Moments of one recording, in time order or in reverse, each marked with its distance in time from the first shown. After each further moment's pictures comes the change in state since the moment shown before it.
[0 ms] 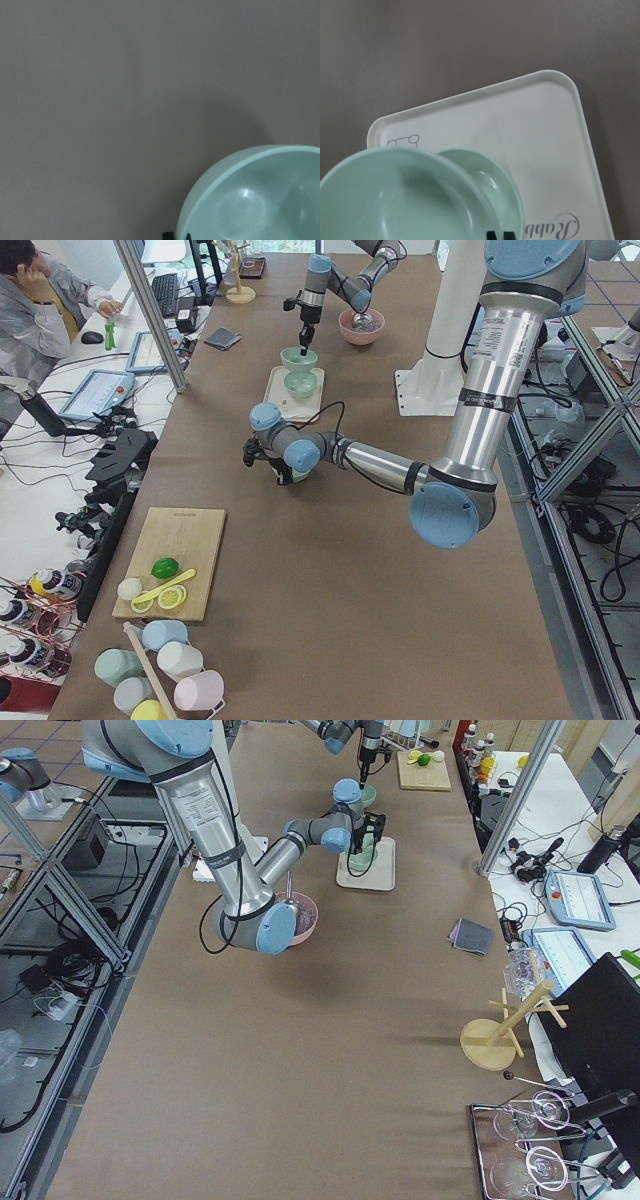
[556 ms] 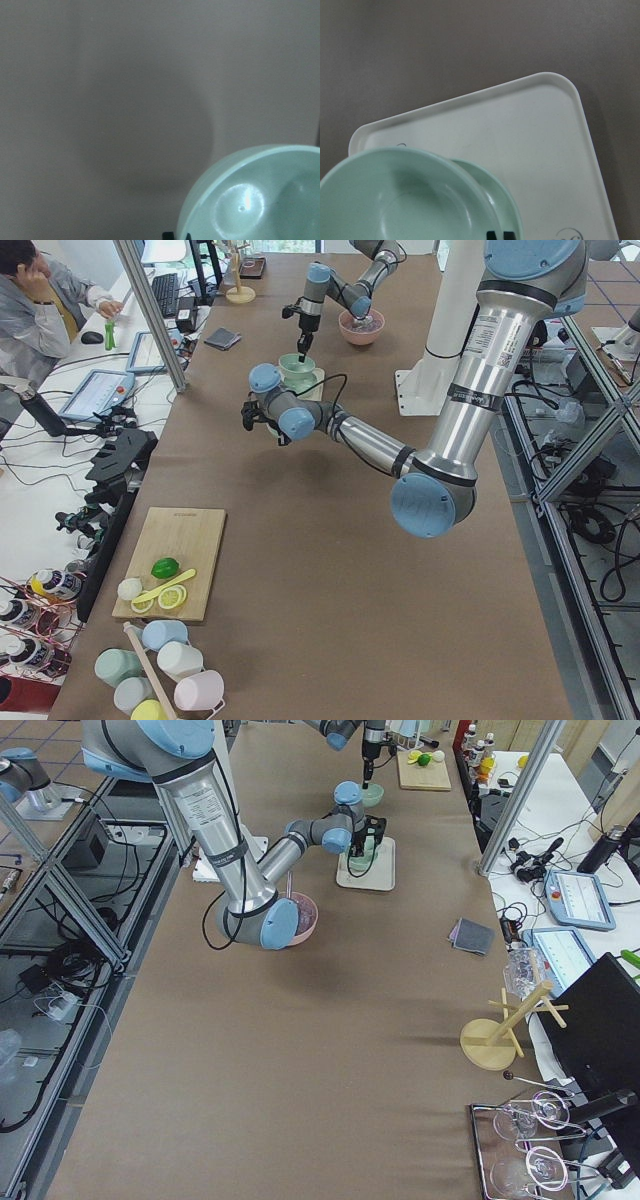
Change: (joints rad) left arm 0.014 -0.083 -0.112 0.001 -0.073 -0.275; right arm -0.015 0.029 -0.059 -0.005 -0.033 0.003
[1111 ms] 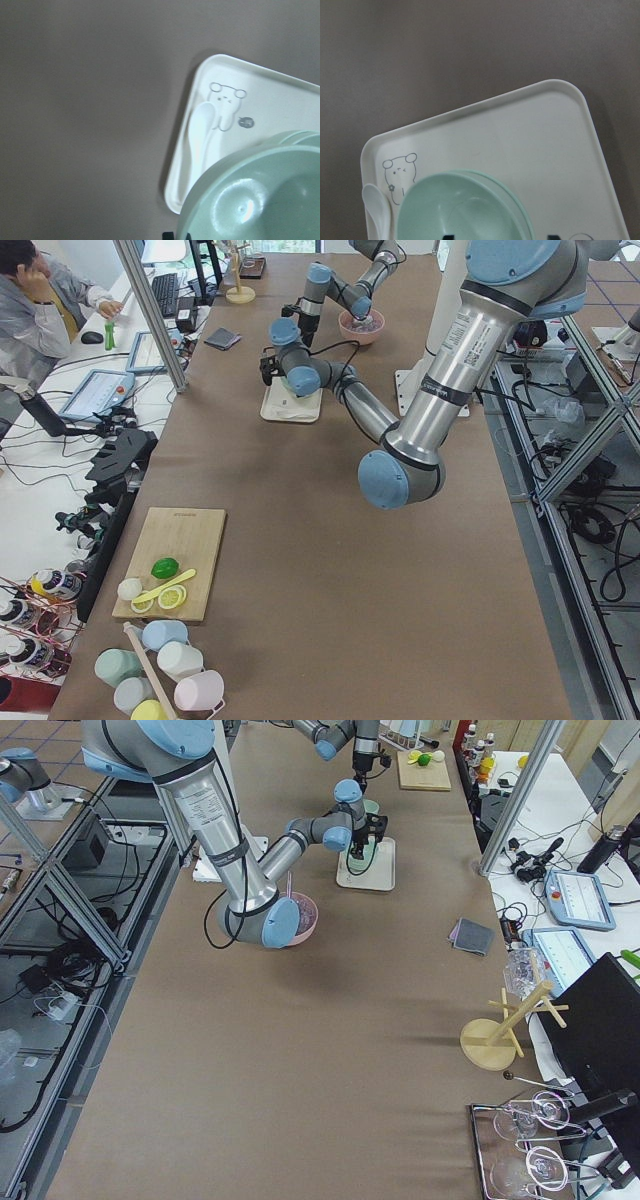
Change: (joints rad) left arm 0.184 -0.215 -0.033 0.000 0.111 -0.350; right arm 0.029 0.000 0.012 0.006 0.007 0.033
